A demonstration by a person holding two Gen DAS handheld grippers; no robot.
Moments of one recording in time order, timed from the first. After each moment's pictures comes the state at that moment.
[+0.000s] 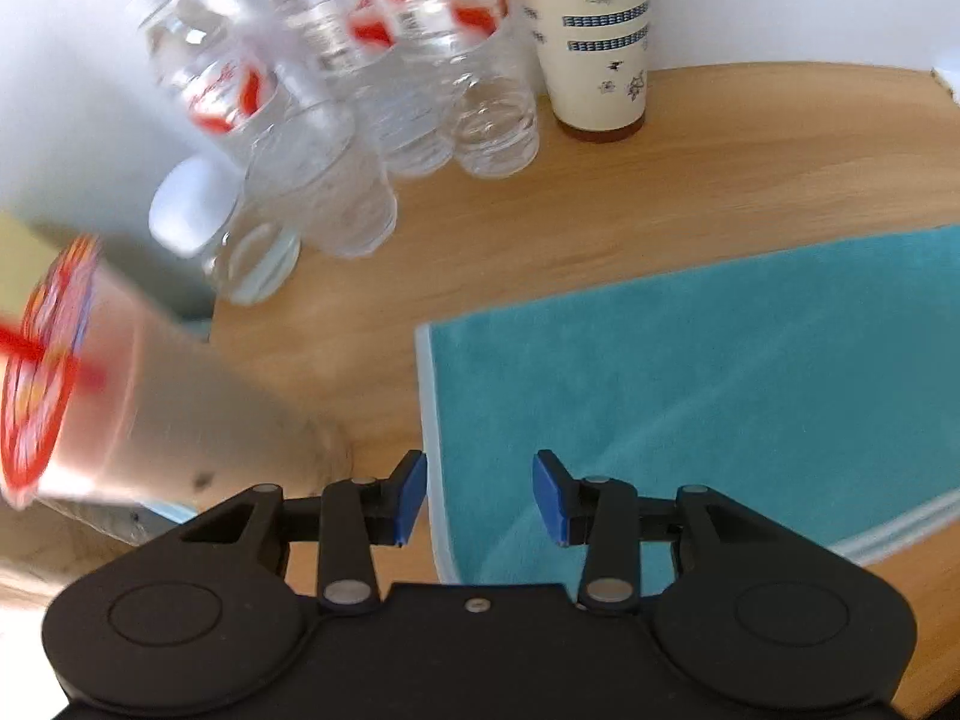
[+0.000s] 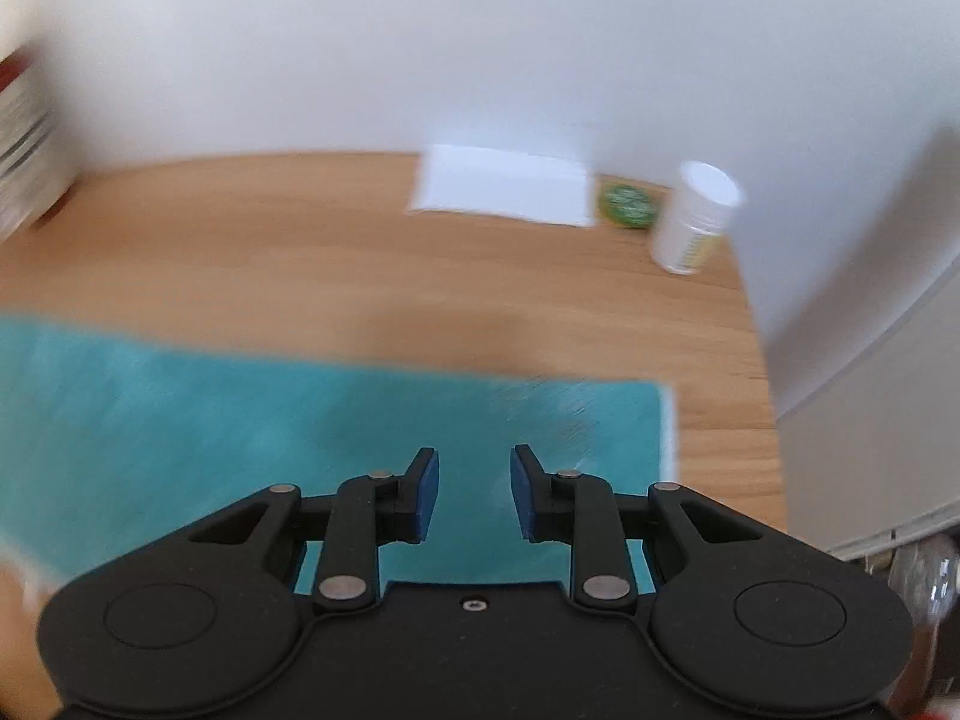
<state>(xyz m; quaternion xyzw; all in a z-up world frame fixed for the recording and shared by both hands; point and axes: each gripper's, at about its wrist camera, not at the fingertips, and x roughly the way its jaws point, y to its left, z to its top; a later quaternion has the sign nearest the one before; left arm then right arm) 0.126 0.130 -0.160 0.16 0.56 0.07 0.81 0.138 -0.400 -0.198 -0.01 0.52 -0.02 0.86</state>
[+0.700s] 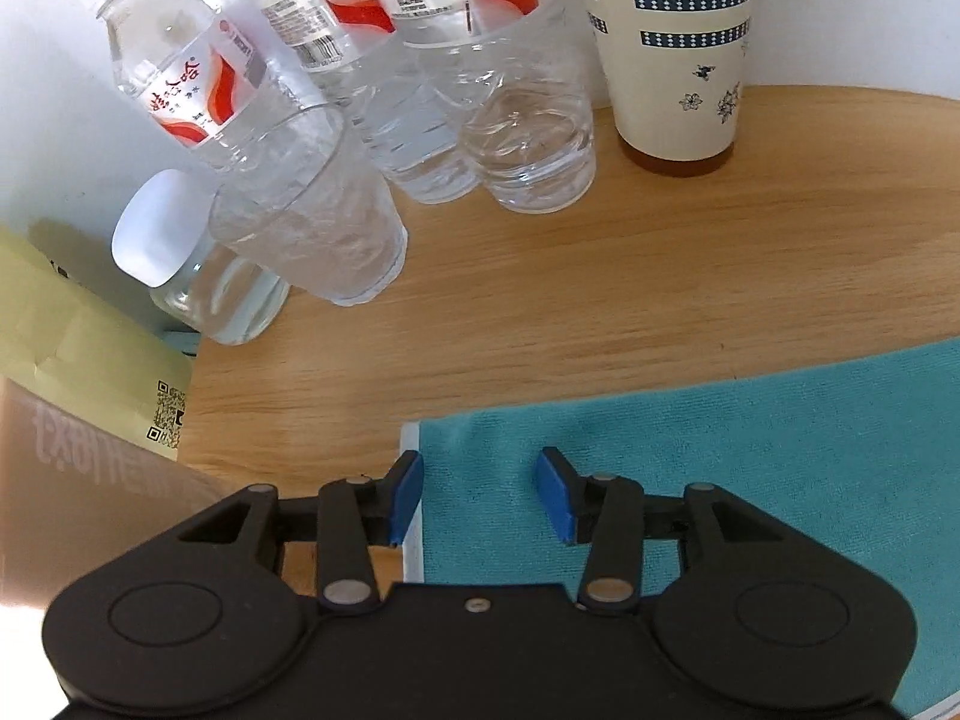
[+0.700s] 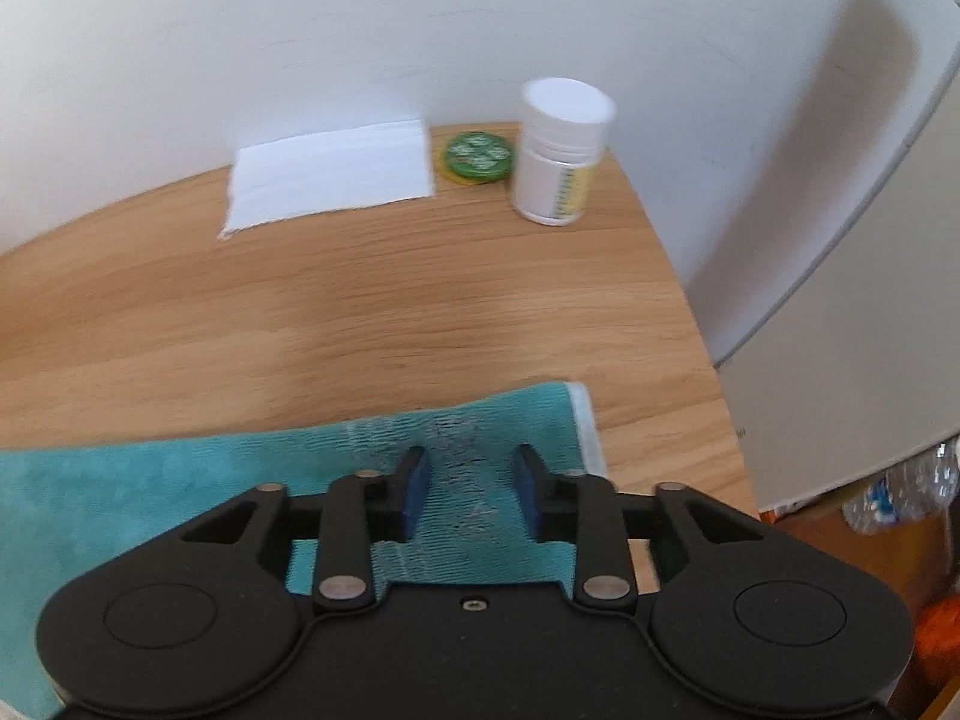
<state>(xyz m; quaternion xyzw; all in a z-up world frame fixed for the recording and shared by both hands) 0.180 0.139 -0.212 0.14 0.56 0.13 0.81 0.163 -0.444 -0.229 0.06 0.53 -0.10 0.84</state>
